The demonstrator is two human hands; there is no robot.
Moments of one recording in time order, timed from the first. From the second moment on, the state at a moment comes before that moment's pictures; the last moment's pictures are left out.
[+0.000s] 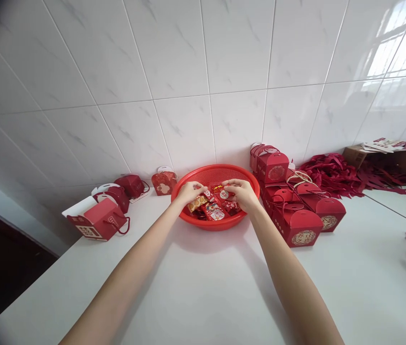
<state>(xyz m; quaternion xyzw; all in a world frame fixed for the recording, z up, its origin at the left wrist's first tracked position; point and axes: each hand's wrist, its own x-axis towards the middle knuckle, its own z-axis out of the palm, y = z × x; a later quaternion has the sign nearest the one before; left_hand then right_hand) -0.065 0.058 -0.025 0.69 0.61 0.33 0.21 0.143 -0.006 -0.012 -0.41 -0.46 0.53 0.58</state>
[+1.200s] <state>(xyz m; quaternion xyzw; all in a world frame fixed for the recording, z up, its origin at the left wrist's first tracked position) -0.039 0.038 -0.013 0.84 0.53 0.05 0.13 0.143 0.003 -0.019 -0.37 -0.36 0.51 0.69</state>
